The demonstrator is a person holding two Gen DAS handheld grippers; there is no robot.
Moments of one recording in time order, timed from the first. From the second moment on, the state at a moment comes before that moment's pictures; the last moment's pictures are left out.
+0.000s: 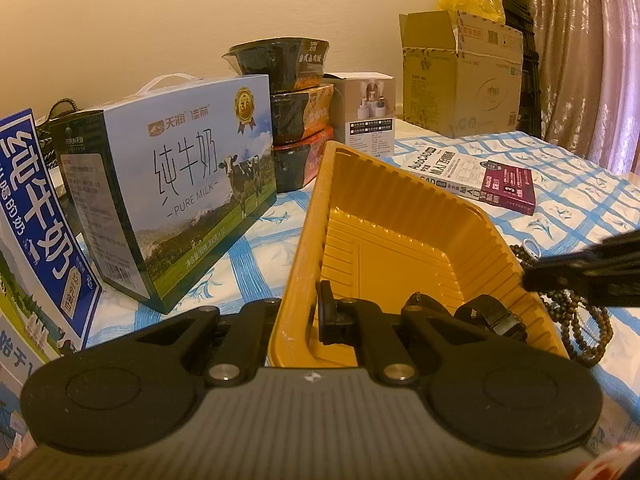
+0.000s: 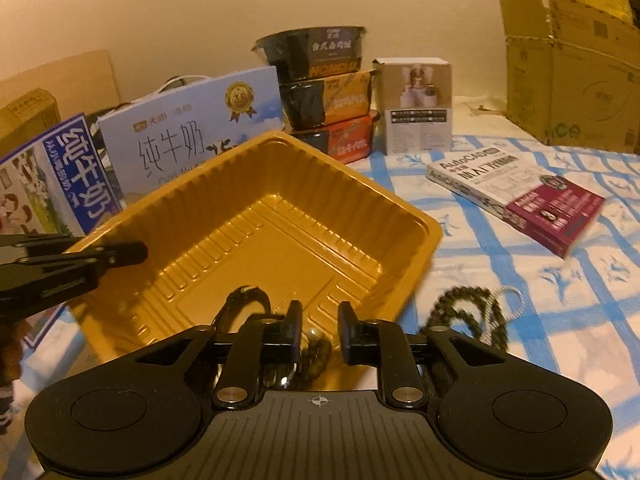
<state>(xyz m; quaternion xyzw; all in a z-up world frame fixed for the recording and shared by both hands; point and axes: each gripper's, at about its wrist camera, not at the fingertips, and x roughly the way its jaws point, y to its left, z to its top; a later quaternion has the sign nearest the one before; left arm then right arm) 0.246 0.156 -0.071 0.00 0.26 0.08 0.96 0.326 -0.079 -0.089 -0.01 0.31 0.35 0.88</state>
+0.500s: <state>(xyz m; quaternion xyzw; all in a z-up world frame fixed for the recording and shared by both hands) 0.246 0.154 -0.070 0.00 0.26 0.08 0.96 0.272 -0.173 -0.098 0.03 0.38 0.25 0.89</state>
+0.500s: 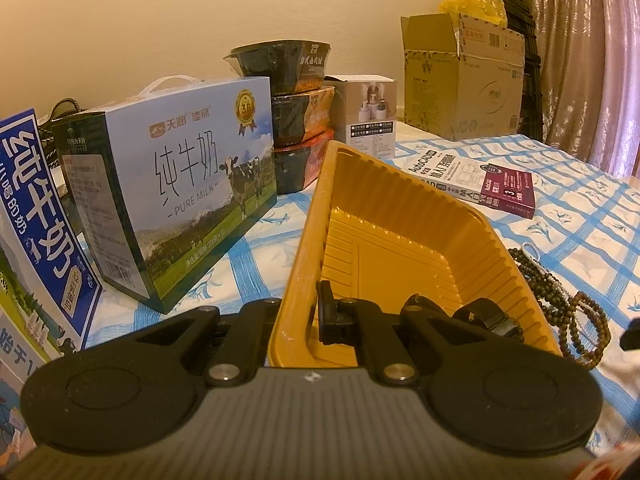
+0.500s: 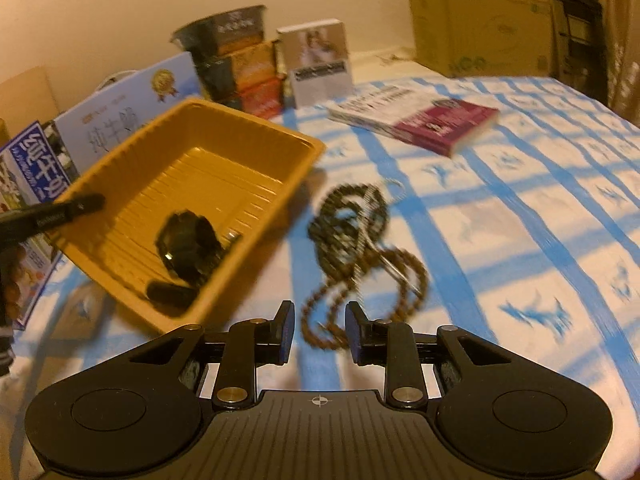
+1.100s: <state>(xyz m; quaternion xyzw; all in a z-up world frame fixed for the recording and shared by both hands) 0.245 0.153 -0.069 0.00 0.26 0.08 0.96 0.269 -0.153 -0.119 0.00 0.41 0.26 0.87</state>
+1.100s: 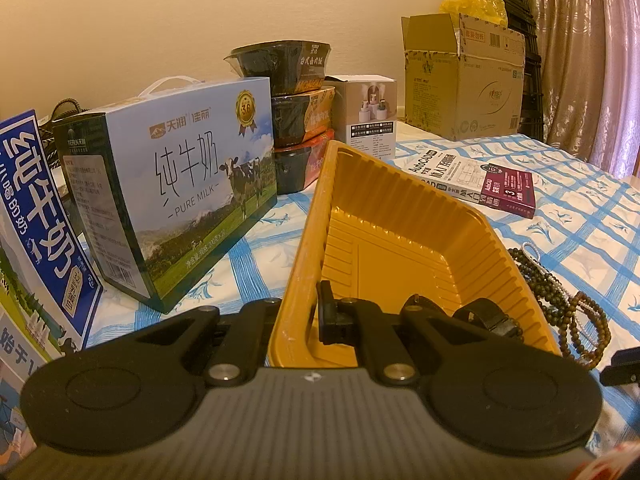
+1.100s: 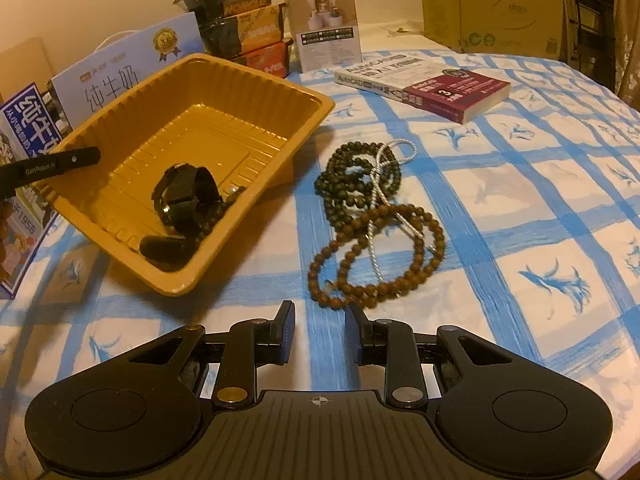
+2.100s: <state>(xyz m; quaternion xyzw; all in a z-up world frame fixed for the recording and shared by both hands) 0.244 0.152 -0.068 0.00 0.26 0.08 0.96 0.300 -0.129 -0.133 0.01 0.43 0.19 0.88</state>
